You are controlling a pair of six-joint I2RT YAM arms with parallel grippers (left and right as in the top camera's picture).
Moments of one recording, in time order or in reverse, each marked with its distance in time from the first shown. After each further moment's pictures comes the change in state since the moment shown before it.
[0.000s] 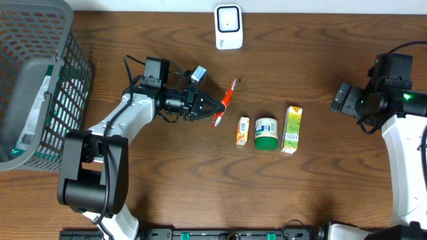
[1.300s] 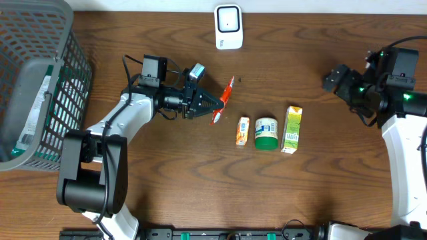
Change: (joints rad) left arm 0.011 0.000 0.000 0.069 0.004 -0.119; right arm 0.000 0.000 -0.001 0.190 -0.351 0.179
